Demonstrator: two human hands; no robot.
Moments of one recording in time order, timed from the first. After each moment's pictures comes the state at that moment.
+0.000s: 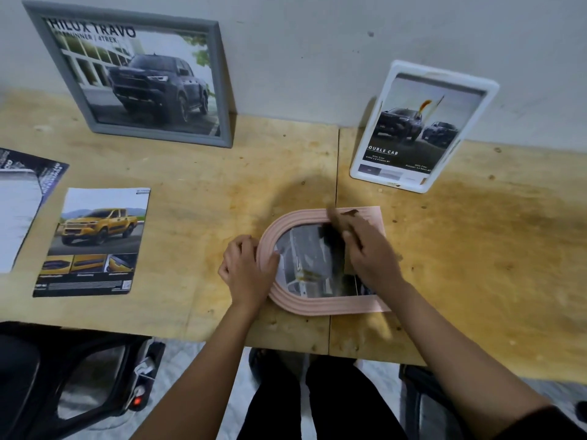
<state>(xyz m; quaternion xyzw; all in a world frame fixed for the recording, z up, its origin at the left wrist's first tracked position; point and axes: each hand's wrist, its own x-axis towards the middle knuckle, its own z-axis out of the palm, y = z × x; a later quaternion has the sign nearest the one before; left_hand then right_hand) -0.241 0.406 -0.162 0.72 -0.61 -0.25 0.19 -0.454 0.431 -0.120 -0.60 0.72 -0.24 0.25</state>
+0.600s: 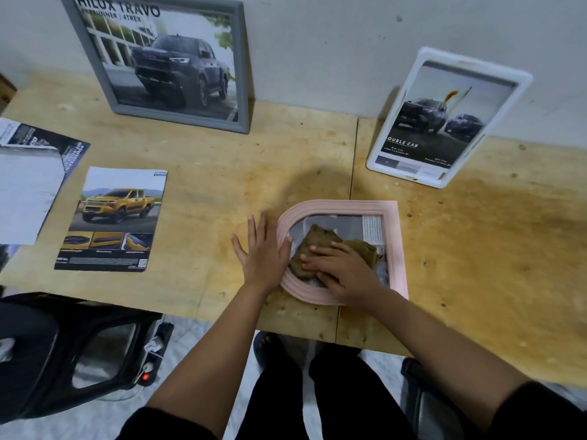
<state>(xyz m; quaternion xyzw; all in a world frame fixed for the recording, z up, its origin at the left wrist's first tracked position) -0.240 0.402 -0.168 0.68 -0.69 -0.23 0.04 -0.422 0.452 -0.155 -0.80 0.51 -0.13 0.29</state>
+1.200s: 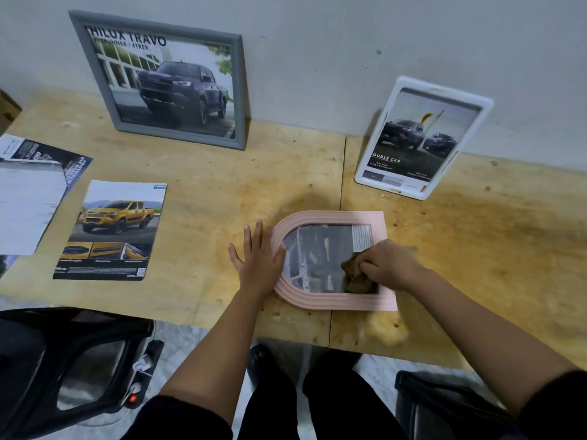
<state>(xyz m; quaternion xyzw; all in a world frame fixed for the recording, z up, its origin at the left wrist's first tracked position) -0.239 0.403 -0.160 0.67 -0.69 -0.26 0.04 -0.489 0.432 -0.105 -0.75 0.61 0.10 0.23</state>
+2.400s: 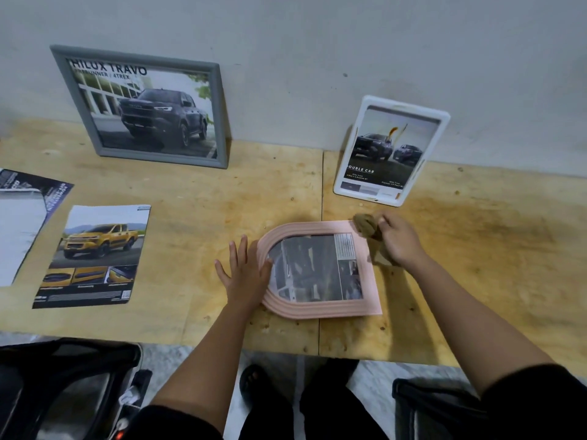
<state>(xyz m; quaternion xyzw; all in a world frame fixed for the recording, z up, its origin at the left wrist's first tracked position) -0.237 0.402 -0.169 0.67 -0.69 -0.26 0.04 -0.521 0.417 -0.082 -0.47 0.80 -0.25 0.28</state>
